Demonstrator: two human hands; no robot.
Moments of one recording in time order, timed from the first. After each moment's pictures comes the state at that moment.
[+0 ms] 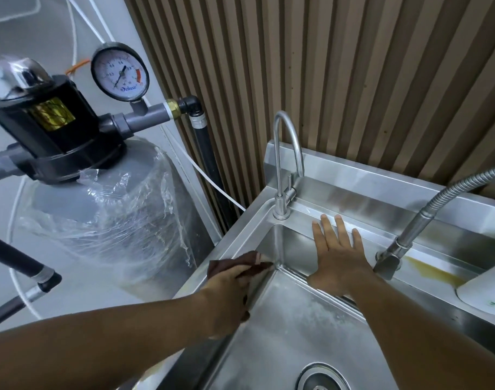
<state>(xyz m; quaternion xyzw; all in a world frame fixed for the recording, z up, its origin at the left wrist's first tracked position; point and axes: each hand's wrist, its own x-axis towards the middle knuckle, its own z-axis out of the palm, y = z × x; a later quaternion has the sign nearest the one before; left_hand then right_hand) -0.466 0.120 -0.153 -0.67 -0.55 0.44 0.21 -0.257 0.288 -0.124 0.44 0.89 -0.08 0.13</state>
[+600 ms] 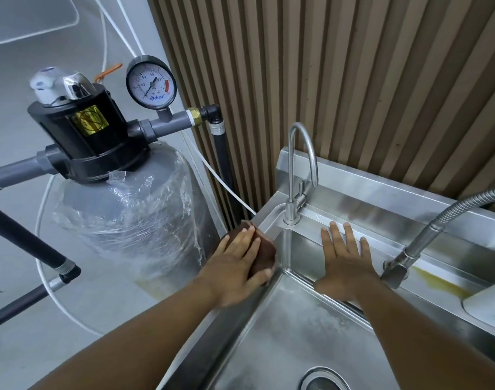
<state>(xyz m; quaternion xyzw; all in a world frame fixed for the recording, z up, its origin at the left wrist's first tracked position) -0.471 0.137 -0.100 -0.64 -0.76 0.05 -0.11 -0.260 0.287 -0.121 0.44 0.88 -0.09 0.16</state>
